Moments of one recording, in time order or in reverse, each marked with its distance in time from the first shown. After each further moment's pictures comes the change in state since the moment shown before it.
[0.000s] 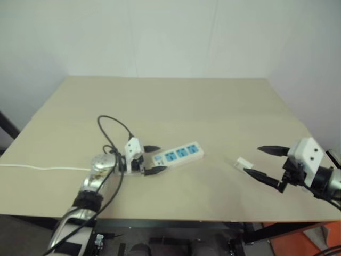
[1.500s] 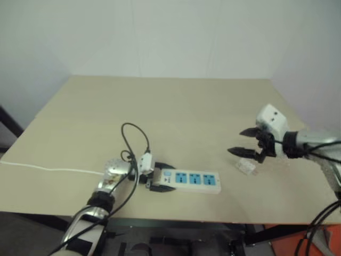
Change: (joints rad) left arm -0.023 -0.090 -0.069 0.136 0.039 -0.190 -0.297; right arm -0.712 -0.122 0.500 0.210 -0.052 0.603 -0.087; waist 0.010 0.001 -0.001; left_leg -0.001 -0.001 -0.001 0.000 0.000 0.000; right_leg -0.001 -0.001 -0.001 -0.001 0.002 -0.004
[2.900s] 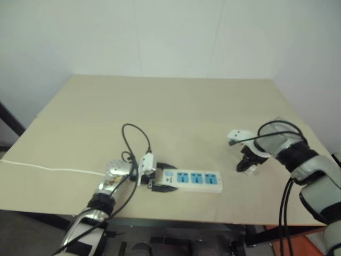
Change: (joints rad) left arm 0.035 0.002 -0.014 -0.080 0.000 0.069 0.039; right arm -0.465 0.199 0.754 0.784 -0.543 -0.053 0.468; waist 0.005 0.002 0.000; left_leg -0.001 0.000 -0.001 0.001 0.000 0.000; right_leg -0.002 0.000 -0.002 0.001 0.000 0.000
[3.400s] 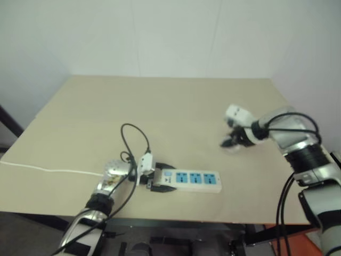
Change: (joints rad) left arm 0.004 0.015 -0.004 -0.013 -0.002 0.008 0.000; right arm 0.120 0.059 -0.518 -0.284 0.163 -0.147 -0.153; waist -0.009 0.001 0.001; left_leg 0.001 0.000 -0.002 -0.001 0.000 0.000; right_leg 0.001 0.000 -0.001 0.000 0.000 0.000
